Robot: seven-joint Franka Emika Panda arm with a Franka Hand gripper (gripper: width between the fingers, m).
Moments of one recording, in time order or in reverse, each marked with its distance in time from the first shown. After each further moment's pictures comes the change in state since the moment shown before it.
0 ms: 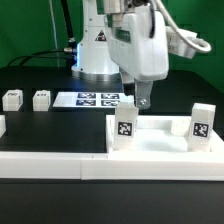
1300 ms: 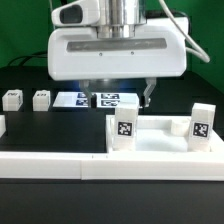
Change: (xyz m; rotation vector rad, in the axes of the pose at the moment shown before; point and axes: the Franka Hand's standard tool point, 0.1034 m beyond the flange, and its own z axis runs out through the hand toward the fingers) arm 0.020 0.038 0.020 -0.031 0.038 -1.345
